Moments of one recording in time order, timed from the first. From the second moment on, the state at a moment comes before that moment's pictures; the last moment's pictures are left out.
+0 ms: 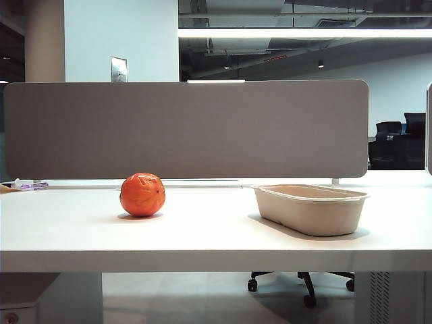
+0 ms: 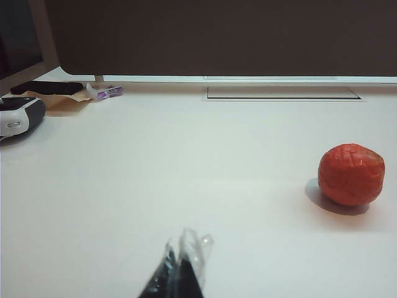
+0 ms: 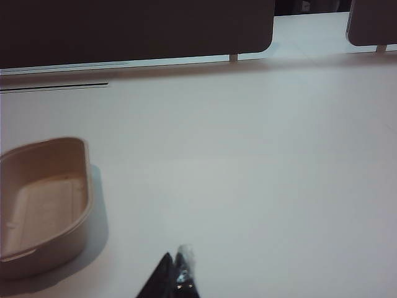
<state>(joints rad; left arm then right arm) 0.04 0.01 0.01 -0.02 0.02 0.03 0.00 0.00 0.01 -0.07 -0.02 0.08</state>
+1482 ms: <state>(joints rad) -0.27 1.18 0.84 0.12 0.07 -0.18 0.52 0.63 0.78 -0.37 -0.04 0.08</state>
